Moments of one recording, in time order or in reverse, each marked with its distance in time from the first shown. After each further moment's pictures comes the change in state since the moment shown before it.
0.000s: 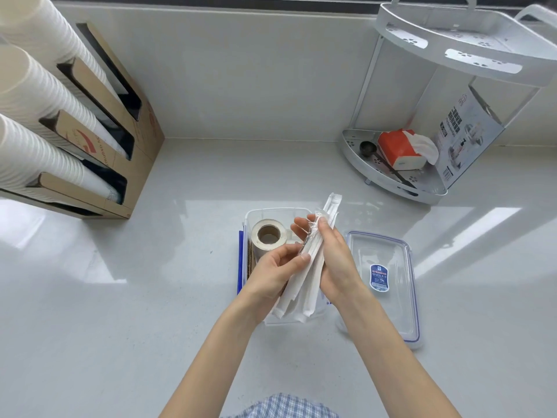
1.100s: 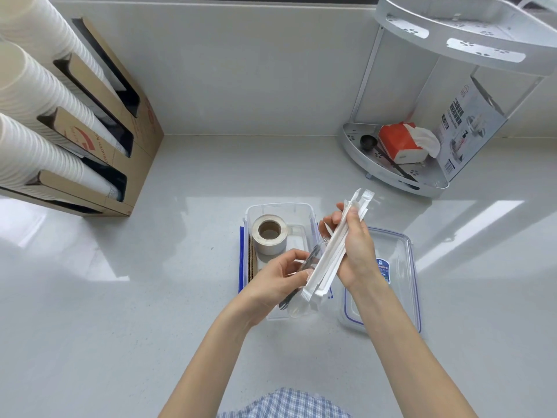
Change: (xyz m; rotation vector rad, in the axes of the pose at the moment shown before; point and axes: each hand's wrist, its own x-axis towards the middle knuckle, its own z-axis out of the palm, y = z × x) left_hand -0.009 -0.004 -0.005 0.210 -0.156 -0.079; right_hand 0.011 -0.012 -0.017 0.119 0.161 -0.149
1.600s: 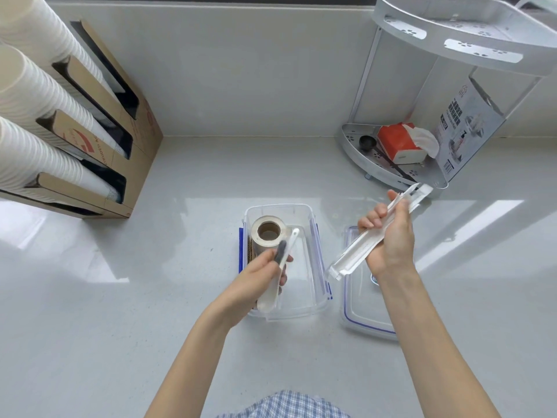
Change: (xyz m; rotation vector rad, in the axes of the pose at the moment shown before) left_hand -0.007 0.004 -0.020 0.075 0.156 -0.088; right_hand 0.012 -0.038 -0.019 0.160 0.086 -0.167
